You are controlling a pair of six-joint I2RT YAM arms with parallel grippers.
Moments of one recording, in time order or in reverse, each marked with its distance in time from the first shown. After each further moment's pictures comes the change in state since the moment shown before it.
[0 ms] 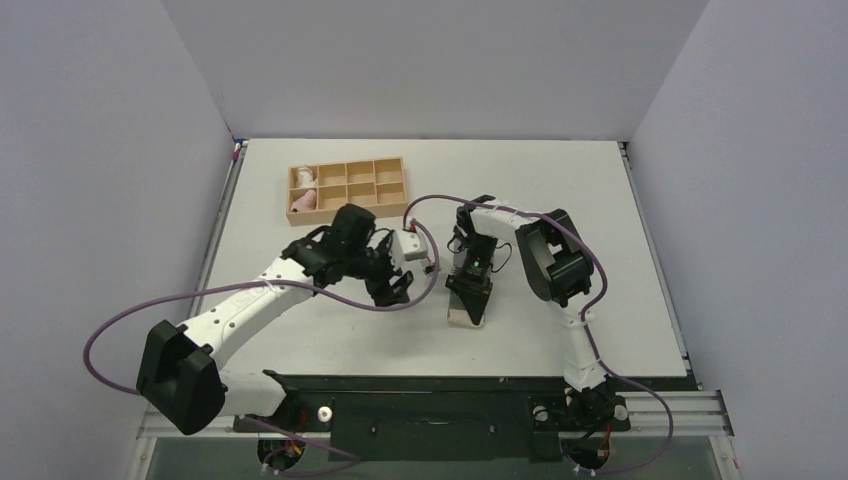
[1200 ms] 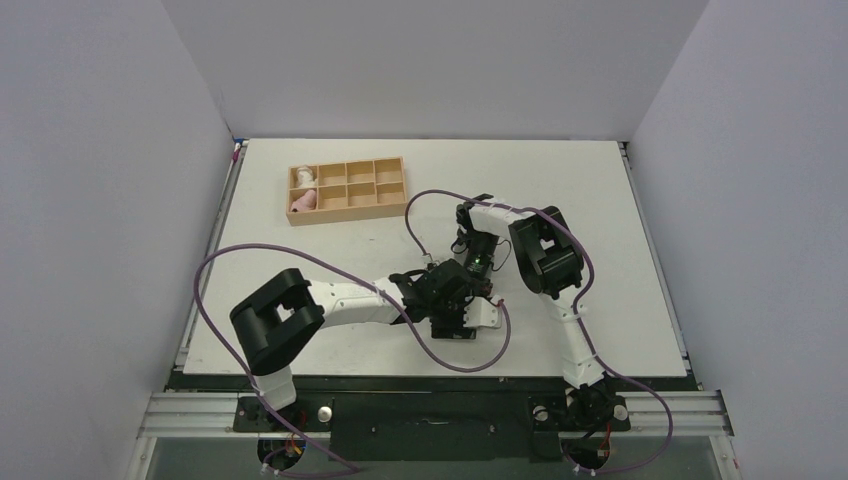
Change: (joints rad) left arm -0.488 0.479 0.037 0.373 -0.367 0.202; right arm -0.033 0.132 0.113 -0.158 -0.074 -0.089
